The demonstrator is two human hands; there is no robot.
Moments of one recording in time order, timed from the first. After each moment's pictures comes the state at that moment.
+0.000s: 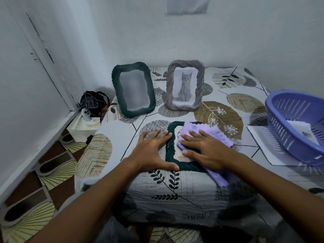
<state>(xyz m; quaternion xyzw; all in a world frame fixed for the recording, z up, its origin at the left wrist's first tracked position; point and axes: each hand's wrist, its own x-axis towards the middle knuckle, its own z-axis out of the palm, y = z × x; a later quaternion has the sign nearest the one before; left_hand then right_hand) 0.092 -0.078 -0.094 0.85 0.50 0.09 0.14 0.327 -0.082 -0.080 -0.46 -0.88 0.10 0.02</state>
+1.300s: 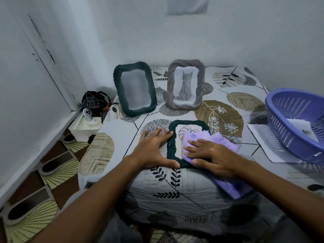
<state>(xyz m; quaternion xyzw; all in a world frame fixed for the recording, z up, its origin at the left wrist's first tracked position) 0.092 -0.079 -0.094 0.84 0.51 0.09 0.17 0.343 -0.104 -0.087 -0.36 -0.91 0.15 0.12</state>
